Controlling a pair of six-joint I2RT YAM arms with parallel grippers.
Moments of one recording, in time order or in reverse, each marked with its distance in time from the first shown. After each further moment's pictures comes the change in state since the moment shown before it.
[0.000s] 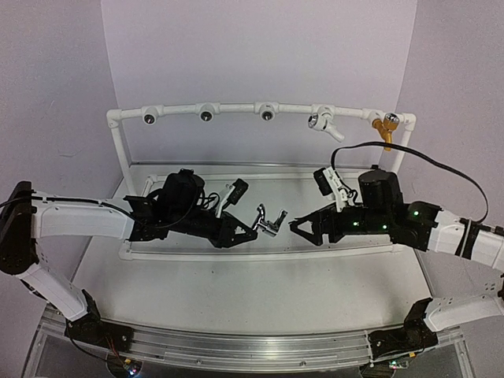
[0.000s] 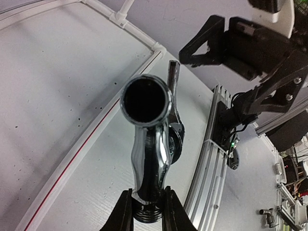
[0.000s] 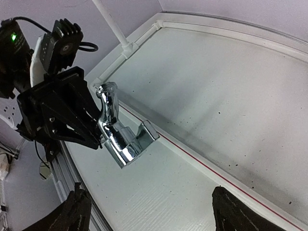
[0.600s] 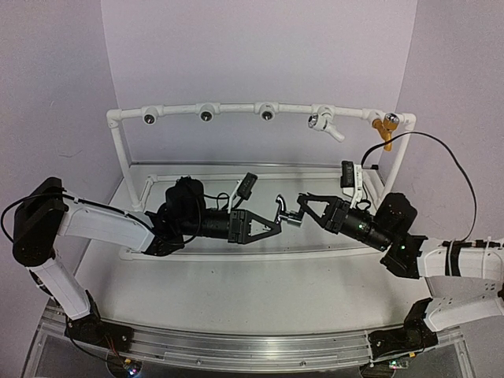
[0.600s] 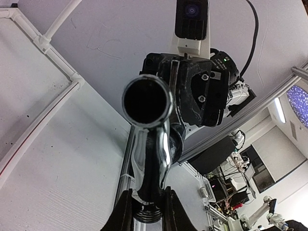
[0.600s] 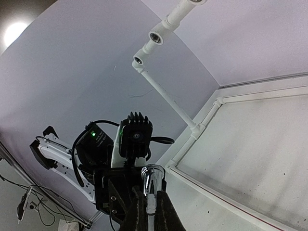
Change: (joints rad) left arm -0.041 0.143 -0.052 0.610 0.215 -0.423; right arm 0.000 0.001 -0.300 0.906 -0.034 0.437
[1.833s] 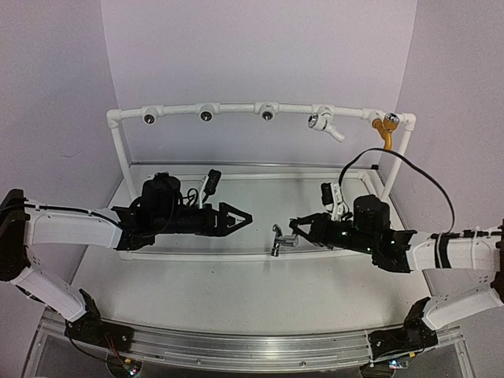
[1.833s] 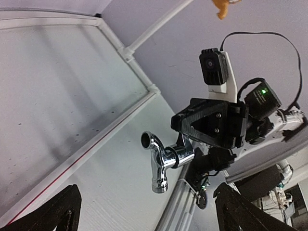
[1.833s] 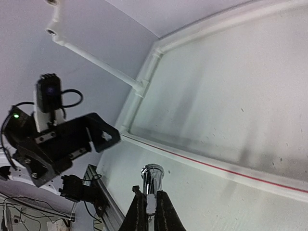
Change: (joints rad) left arm 0.109 -0.237 -0.112 -0.371 -0.264 0.122; right arm 0.002 0.117 0.057 -0.341 0.078 0.069
